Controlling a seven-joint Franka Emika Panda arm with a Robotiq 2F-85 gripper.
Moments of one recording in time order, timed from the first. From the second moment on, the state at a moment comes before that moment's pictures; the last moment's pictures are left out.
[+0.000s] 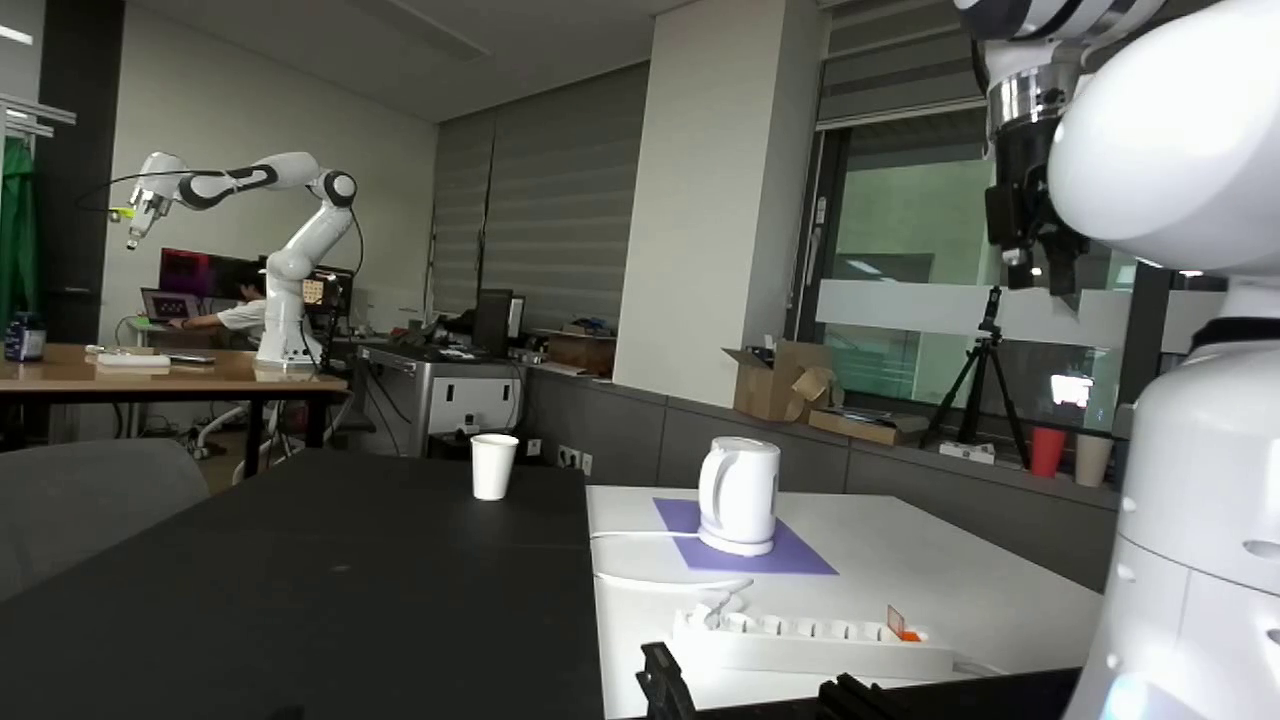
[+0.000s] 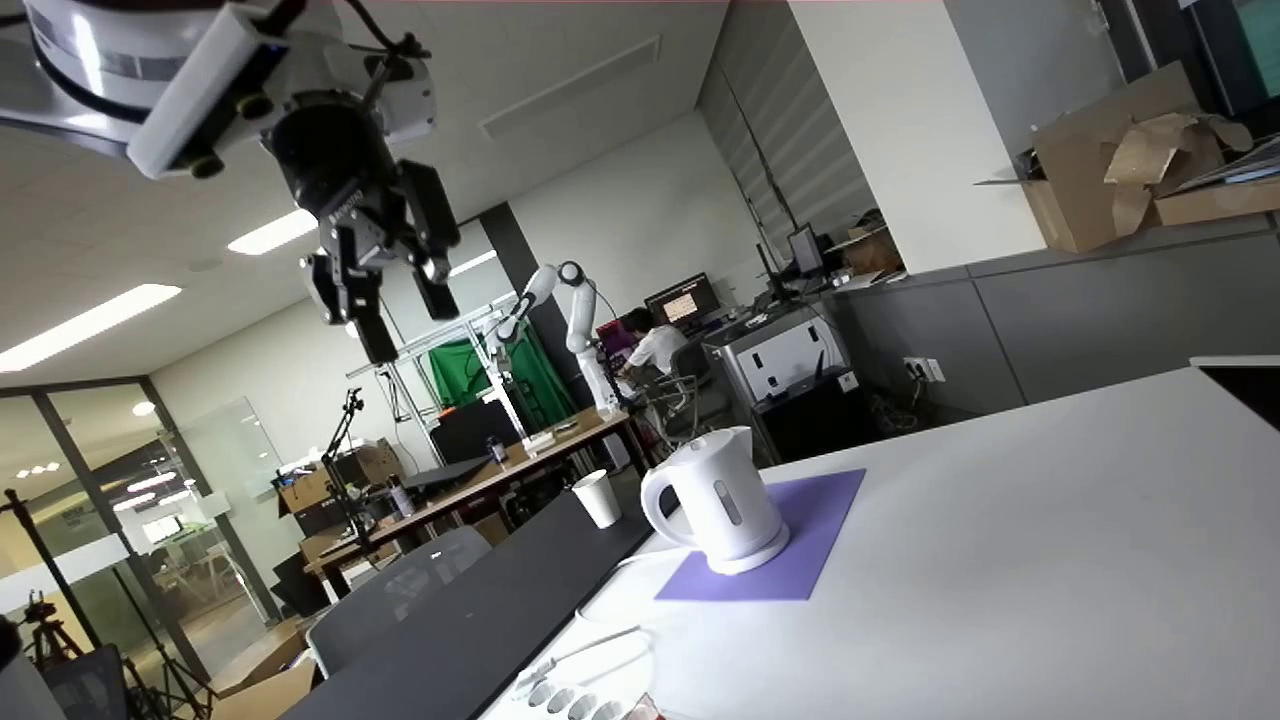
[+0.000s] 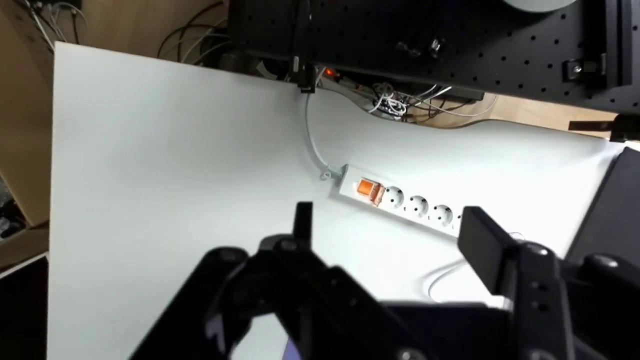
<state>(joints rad) -0.13 -0.73 -0.30 -2.58 -0.31 1.78 -0.42</state>
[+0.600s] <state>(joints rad) -0.16 -0.69 -0.32 -2.80 -0.22 2.24 -0.39</state>
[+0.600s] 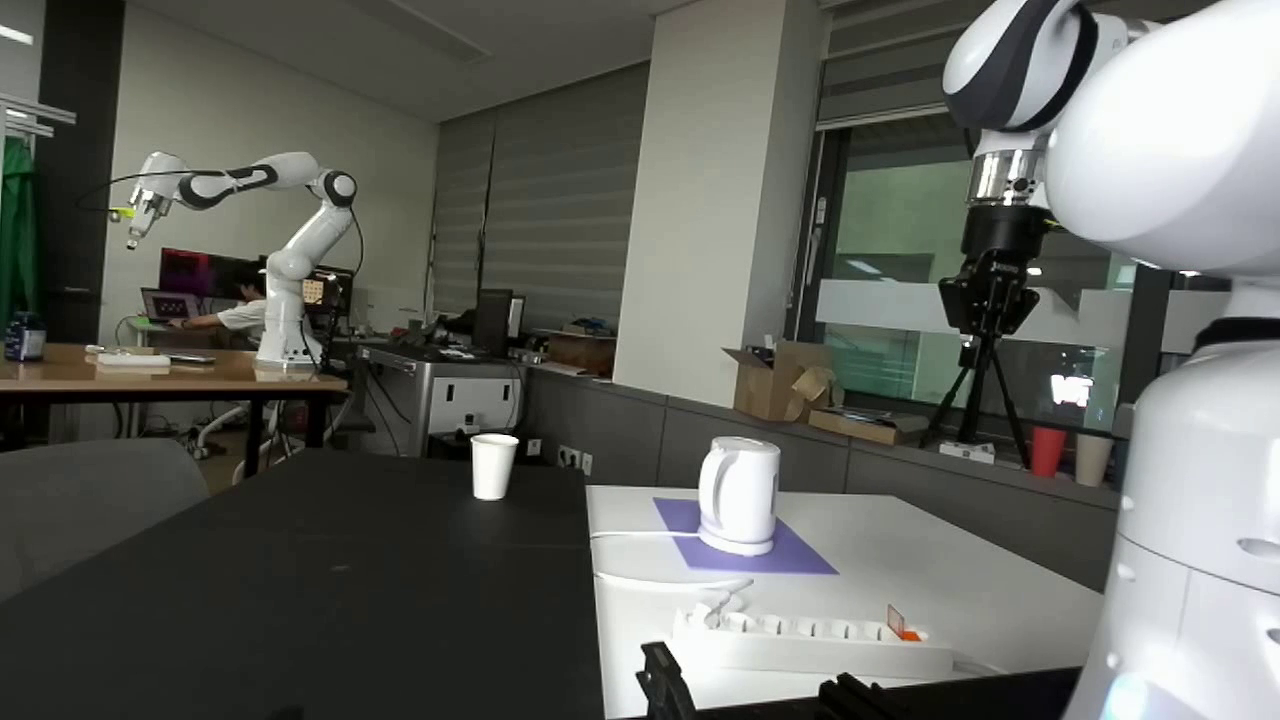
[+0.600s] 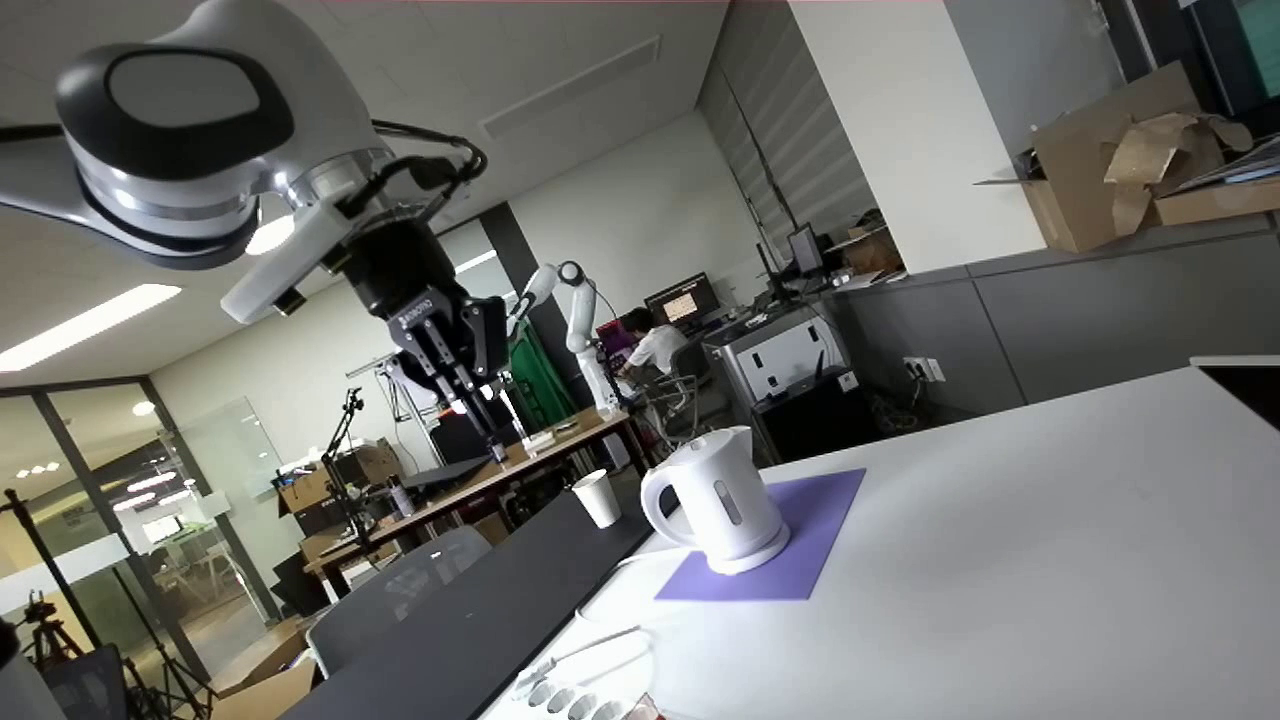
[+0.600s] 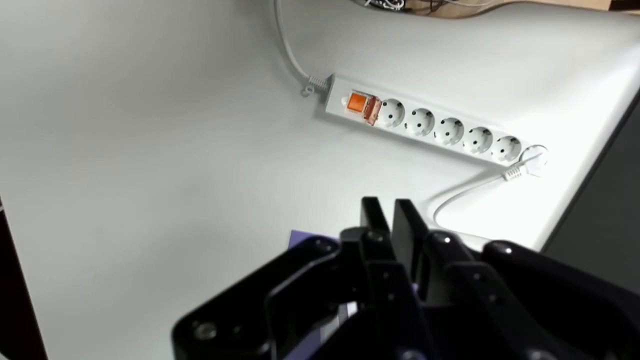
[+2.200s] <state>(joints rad) -0.19 -0.28 -0.24 -2.80 -0.20 2.55 -0.29</state>
